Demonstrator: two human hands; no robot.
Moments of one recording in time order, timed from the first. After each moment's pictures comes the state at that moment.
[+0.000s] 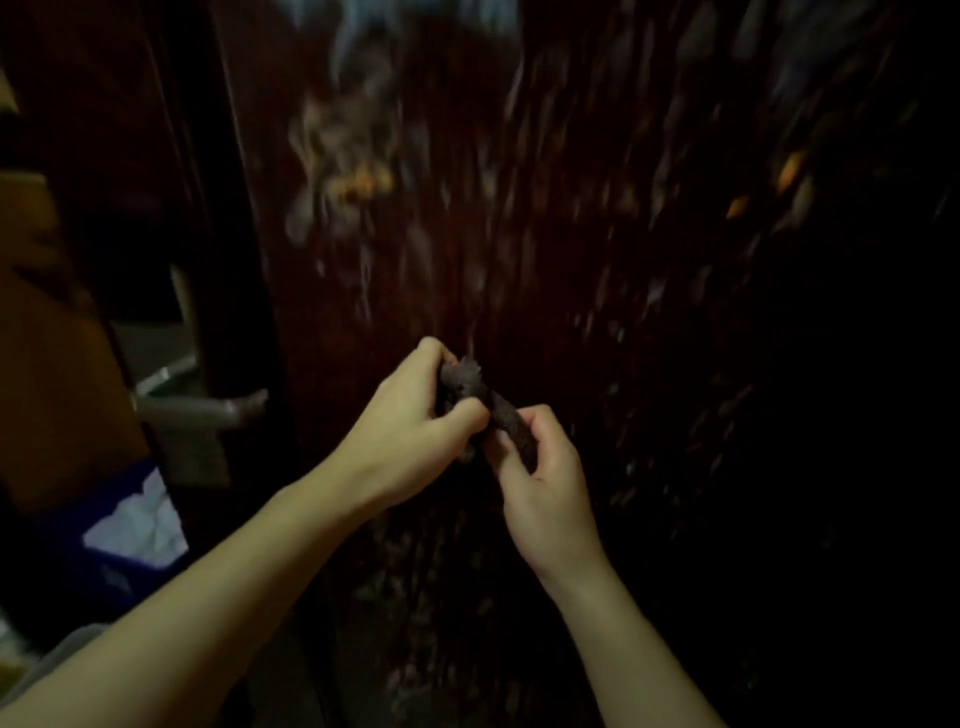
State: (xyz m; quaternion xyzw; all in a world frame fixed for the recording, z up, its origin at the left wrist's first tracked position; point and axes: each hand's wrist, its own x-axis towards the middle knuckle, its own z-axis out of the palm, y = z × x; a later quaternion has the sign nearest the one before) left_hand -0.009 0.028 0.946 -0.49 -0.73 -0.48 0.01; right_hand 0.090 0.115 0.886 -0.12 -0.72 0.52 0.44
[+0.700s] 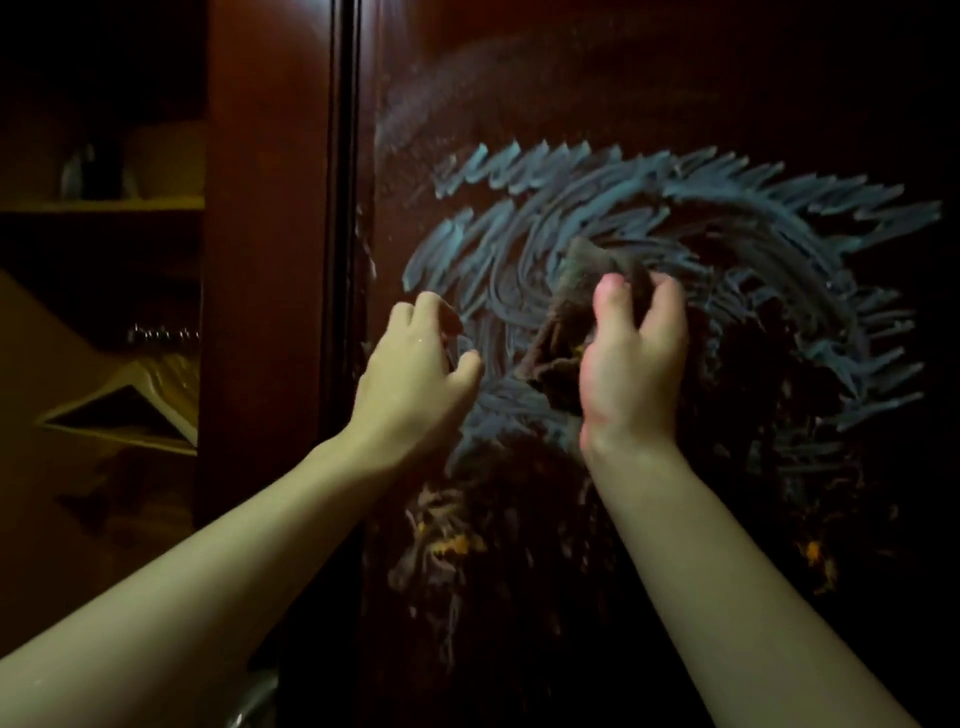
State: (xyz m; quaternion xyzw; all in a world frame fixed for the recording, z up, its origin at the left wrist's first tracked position) left_hand -0.086 0.006 1.228 -0.44 -0.67 -0.46 0.37; right_hand 0.021 0.095 1.240 0.00 -0.51 0.42 0.75
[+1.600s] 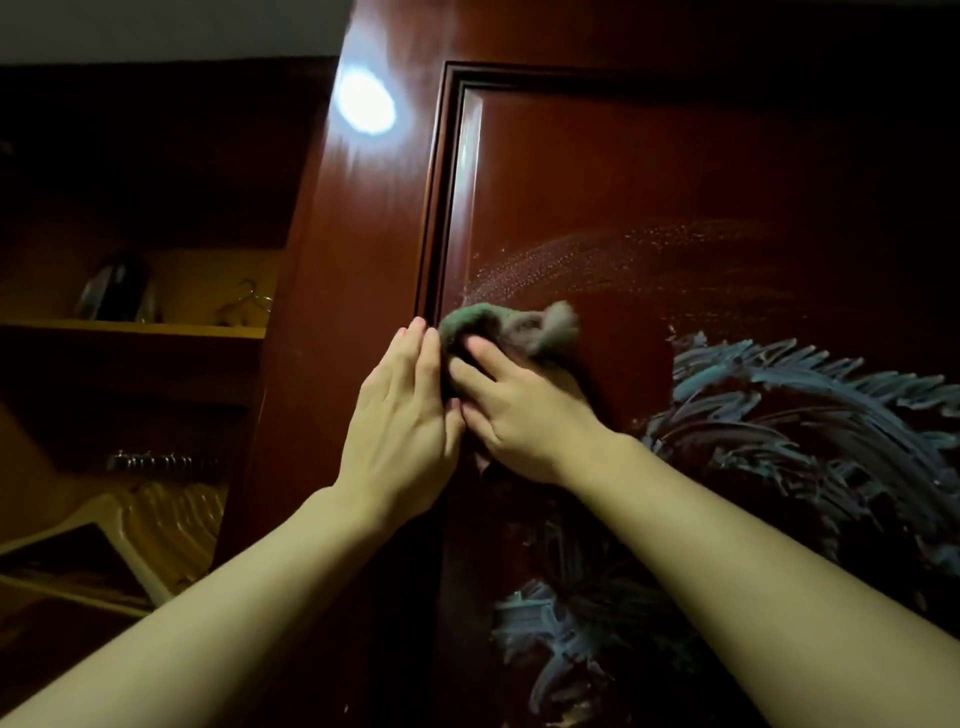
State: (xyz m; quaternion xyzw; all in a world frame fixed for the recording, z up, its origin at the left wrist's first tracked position) left_hand -0.216 -0.009 1.316 -0.44 -0.62 -0.33 0.56; right_hand -0.103 0.092 1.358 -0.02 -0.81 -0.34 0.48
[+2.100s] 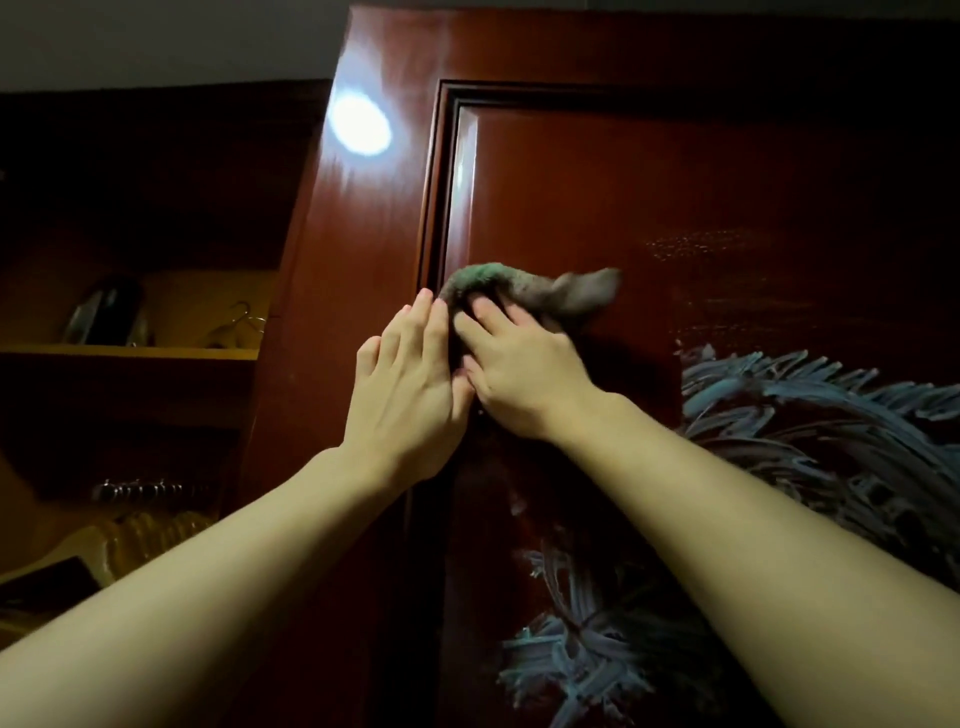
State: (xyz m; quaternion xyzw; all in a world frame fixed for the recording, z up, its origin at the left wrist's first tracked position) left_hand -0.217 -0.007 1.357 -0.40 -0.61 -0.32 0.60; right_hand -0.121 0.090 1.404 -0.04 -0.76 -0.37 0.53
